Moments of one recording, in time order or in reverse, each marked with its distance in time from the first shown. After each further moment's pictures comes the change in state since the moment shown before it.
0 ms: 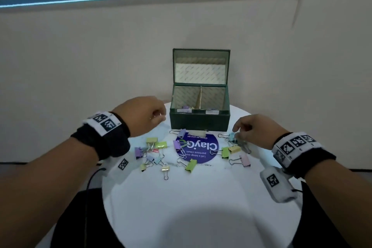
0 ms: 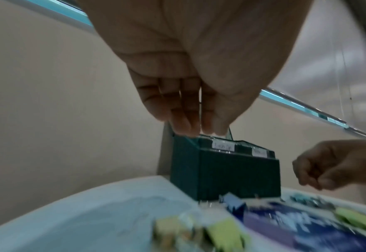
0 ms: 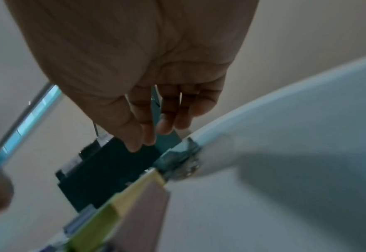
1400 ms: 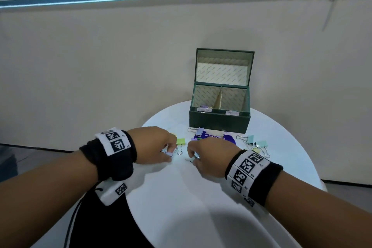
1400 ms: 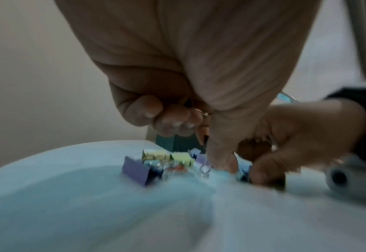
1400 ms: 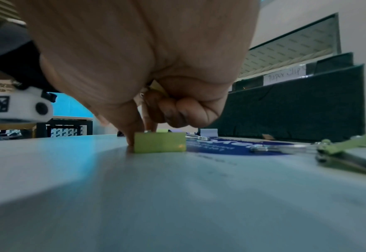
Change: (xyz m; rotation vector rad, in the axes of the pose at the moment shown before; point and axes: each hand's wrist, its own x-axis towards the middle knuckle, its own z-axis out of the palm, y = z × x) left_hand -0.064 0.011 0.017 0.014 -0.403 -0.003; right_hand -0.020 -0.130 0.086 -0.301 -0.195 -0.395
